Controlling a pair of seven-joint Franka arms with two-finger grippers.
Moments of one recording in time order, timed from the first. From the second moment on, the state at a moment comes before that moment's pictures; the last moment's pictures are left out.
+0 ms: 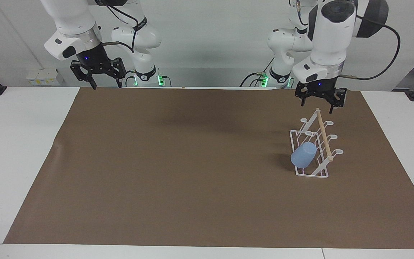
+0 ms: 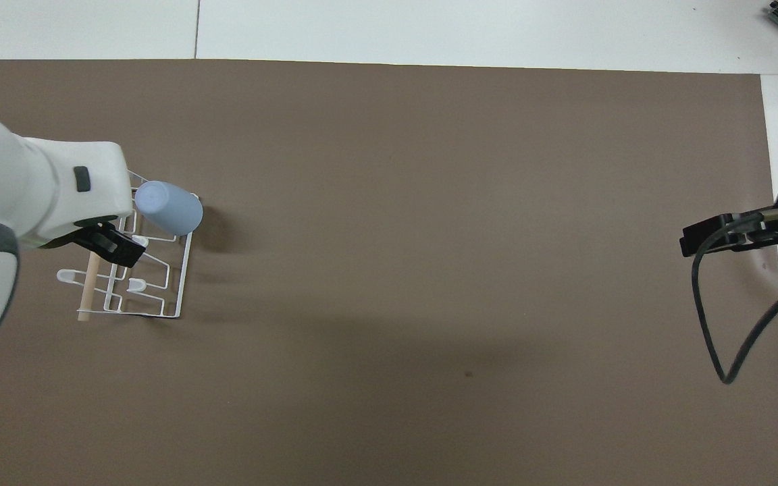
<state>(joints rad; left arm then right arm) -0.15 -0.05 -0.13 -1.68 0.18 1.64 0.29 -0.02 -0.03 0.08 -1.52 -0.01 1.44 -0.03</state>
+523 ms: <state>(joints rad) -0.02 -0.05 -0.12 -1.53 0.02 1.53 0.26 -0.02 -0.03 0.08 -1.52 -0.01 1.44 -0.03</state>
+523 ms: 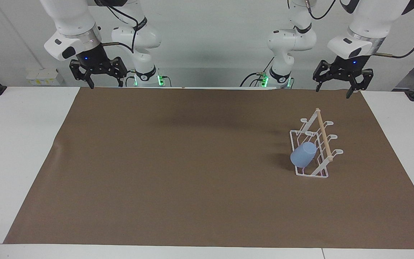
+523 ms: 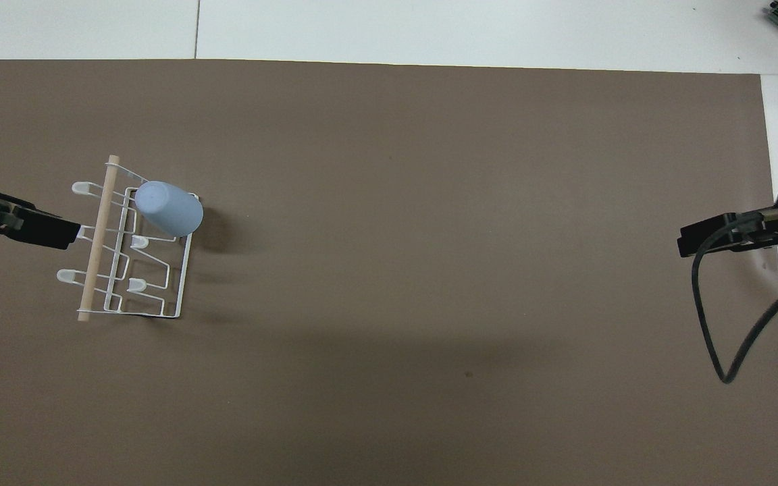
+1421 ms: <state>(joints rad) -0.08 -0.09 -0.02 -1.54 0.01 1.49 0.25 -0.02 -0.03 0.08 -1.52 -0.01 1.44 -0.03</state>
